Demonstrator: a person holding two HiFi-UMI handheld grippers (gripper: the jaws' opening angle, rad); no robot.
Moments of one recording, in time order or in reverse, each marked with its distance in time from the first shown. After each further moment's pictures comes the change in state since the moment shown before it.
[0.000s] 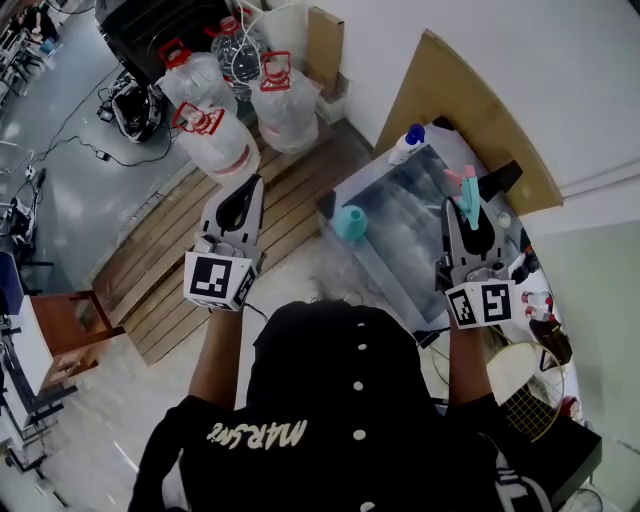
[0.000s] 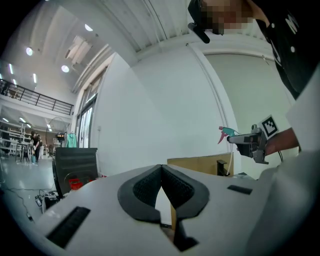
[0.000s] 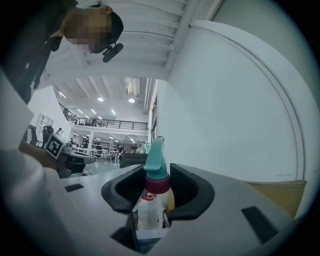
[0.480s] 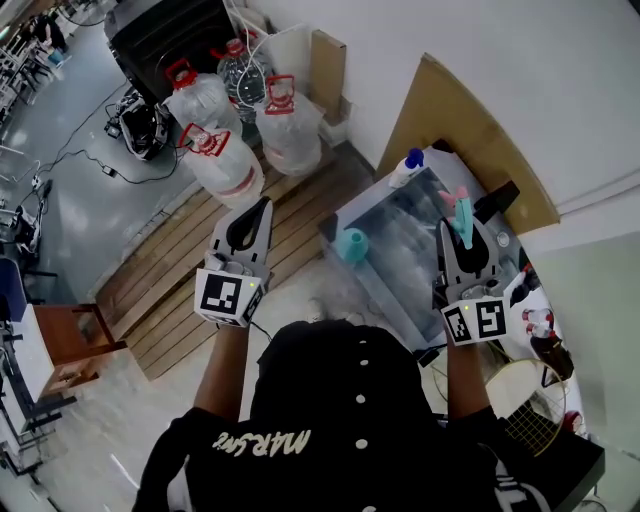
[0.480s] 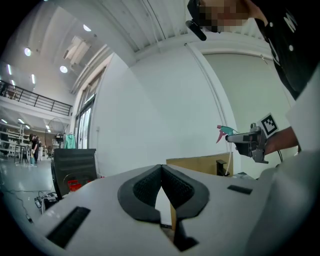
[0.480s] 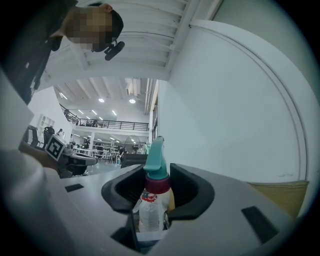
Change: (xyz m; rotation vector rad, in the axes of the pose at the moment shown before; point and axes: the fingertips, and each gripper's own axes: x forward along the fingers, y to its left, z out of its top) left arm 0.004 -0.008 0.009 0.003 -0.032 -0.016; right arm 0.002 0.006 0.005 0.003 -0.003 0.013
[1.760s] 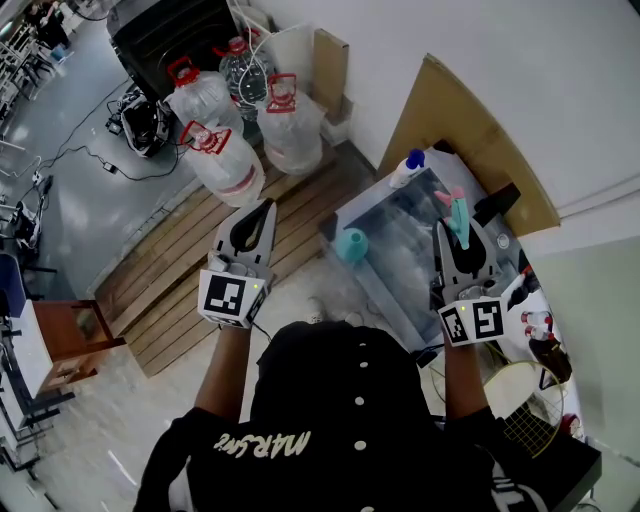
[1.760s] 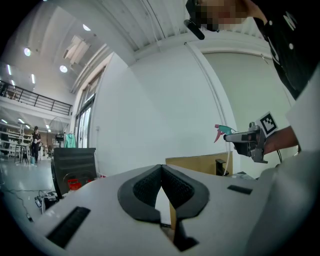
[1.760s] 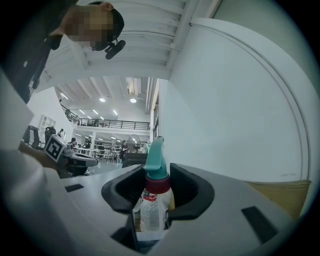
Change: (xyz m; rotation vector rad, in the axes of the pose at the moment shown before) left arm -0.001 -0.006 -0.007 0.004 0.018 0.003; right arm 0.004 0.005 -0.001 -0.001 0.009 0.015
